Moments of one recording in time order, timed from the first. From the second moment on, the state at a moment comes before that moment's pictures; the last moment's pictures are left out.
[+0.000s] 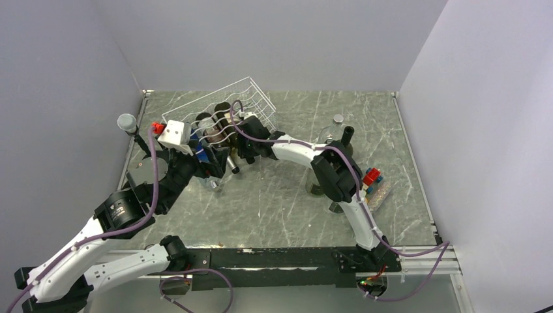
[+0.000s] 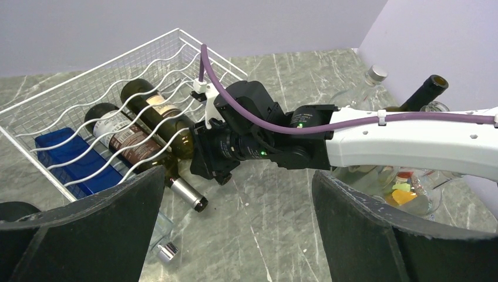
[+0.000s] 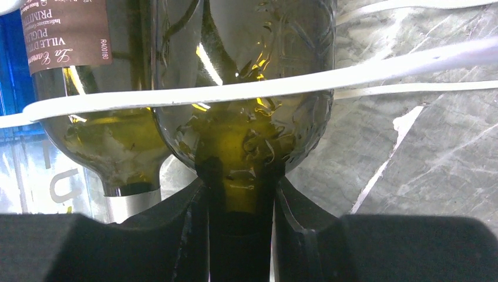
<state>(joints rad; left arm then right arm) -0.94 0.69 1.09 -0.48 -0.56 -0.27 0.80 2.26 1.70 -0.20 0.02 0.42</state>
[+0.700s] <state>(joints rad) -0.94 0.67 1.09 -0.50 -0.56 -0.27 0.79 2.24 1.80 -0.32 0.10 0.52</state>
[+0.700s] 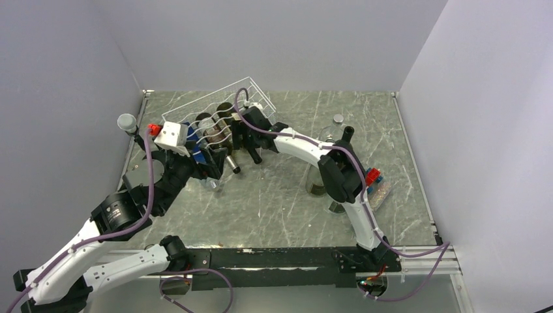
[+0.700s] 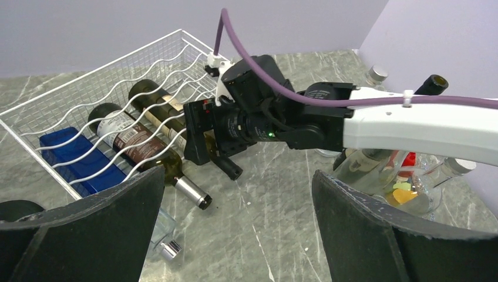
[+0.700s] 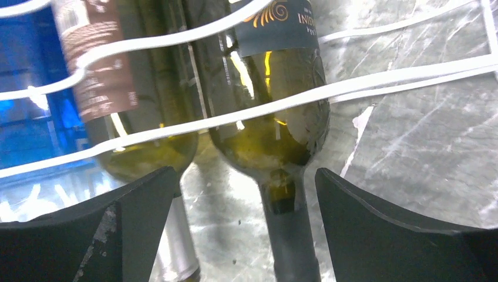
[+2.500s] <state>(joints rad) -0.94 0.64 1.00 -0.34 -0.37 -0.20 0.80 1.11 1.26 -0.87 0.62 0.45</state>
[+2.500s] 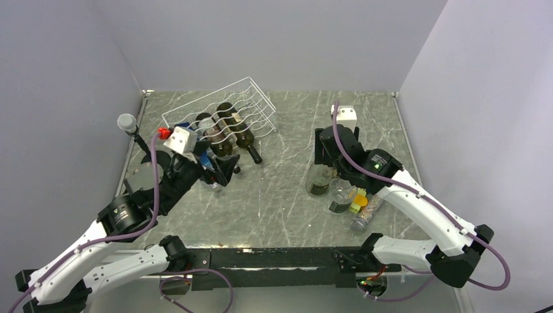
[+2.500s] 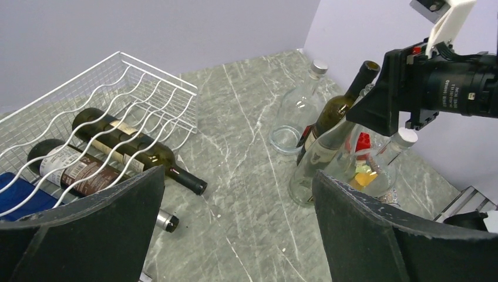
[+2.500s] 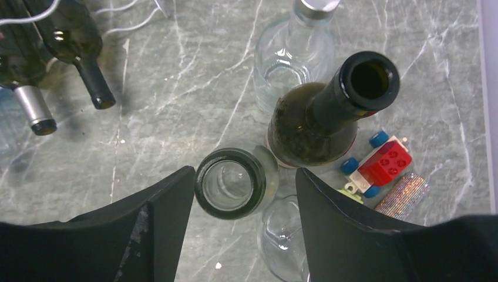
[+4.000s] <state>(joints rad) -0.94 0.79 0.95 -0.34 -0.31 -0.18 0.81 1.09 1.23 -0.79 0.24 0.36</state>
